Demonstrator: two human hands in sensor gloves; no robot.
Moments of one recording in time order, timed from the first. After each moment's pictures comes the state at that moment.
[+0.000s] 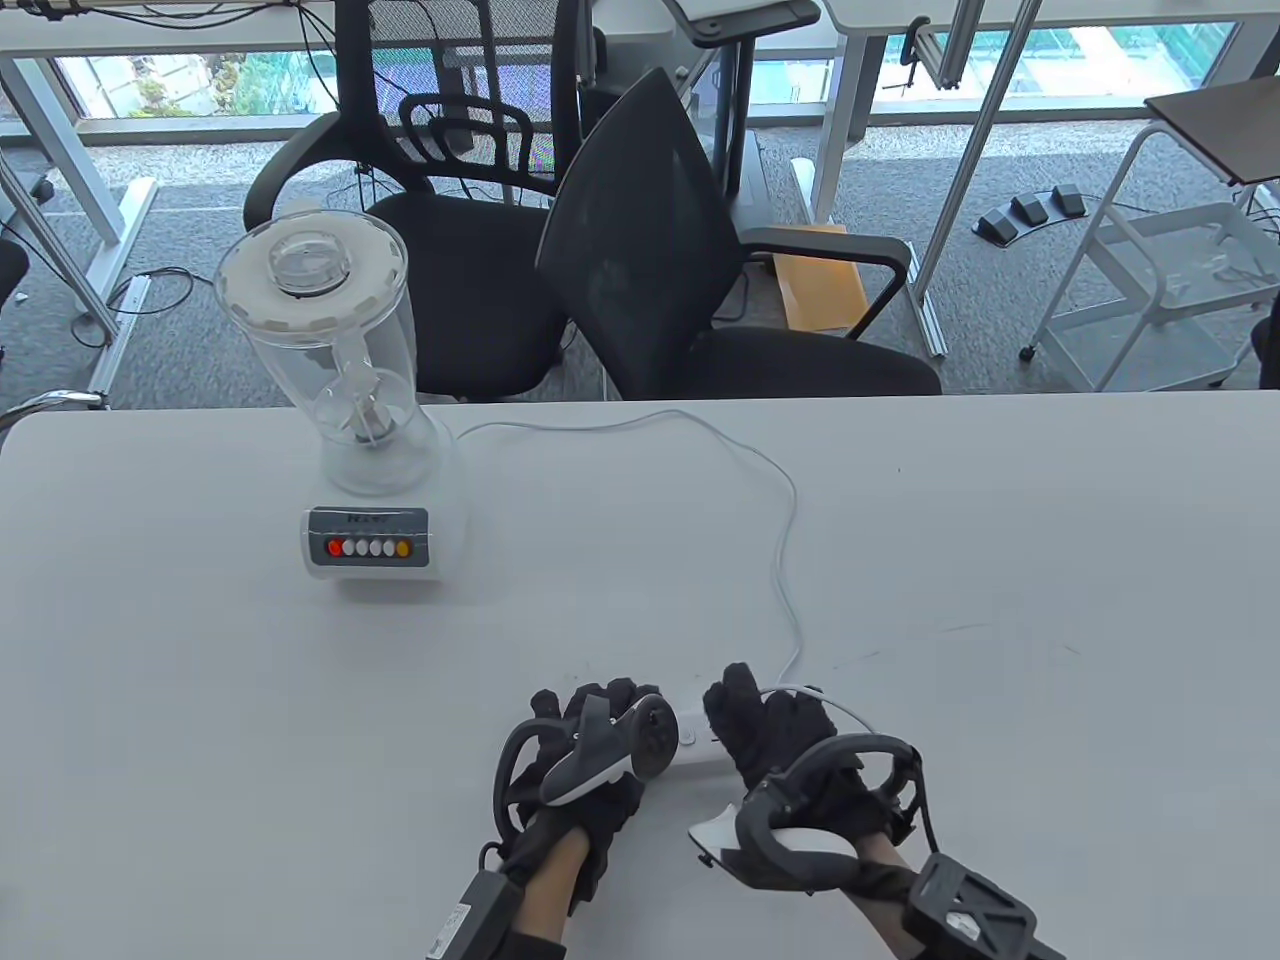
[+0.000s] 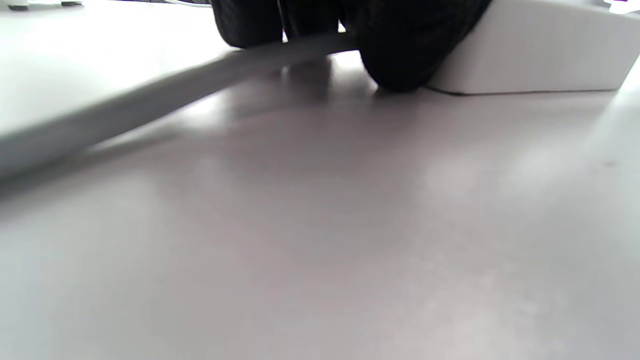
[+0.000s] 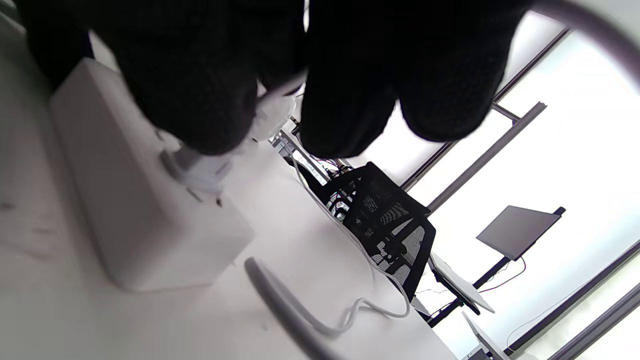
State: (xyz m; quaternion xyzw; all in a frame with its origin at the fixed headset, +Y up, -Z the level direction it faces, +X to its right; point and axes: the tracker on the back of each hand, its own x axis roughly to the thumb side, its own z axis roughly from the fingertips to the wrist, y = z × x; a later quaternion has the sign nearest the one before) left_hand -0.066 -0.771 -0.277 -0.17 -0.12 0.00 0.98; right_hand 0.101 -0.717 -0.221 -0.29 0.18 -0.89 0.30
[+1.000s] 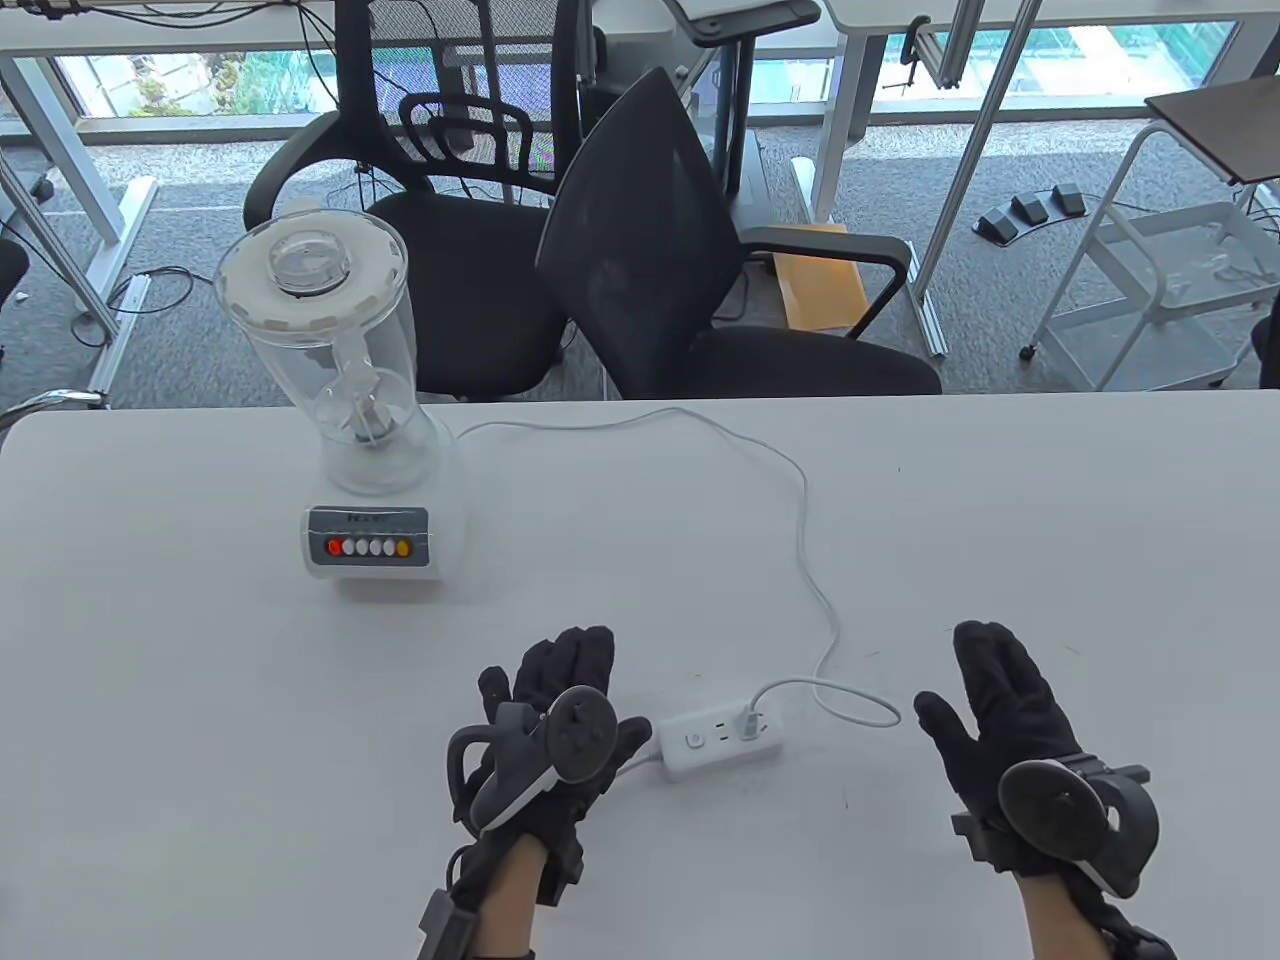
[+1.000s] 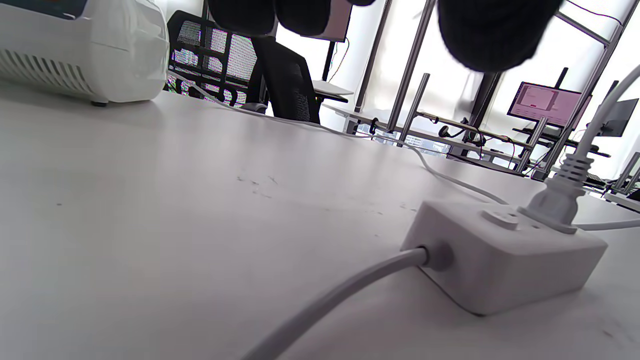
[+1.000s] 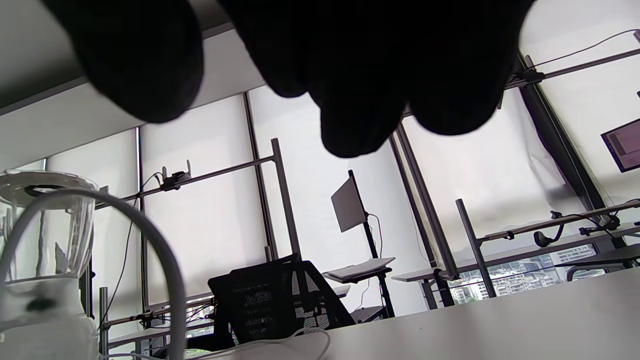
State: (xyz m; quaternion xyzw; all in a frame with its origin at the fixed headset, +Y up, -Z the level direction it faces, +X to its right) left_hand -0.107 -0.719 -0.261 -0.04 -0.08 0.11 0.99; right_hand 0.286 -0.701 -0.221 -0.06 0.28 -0.94 -0.16
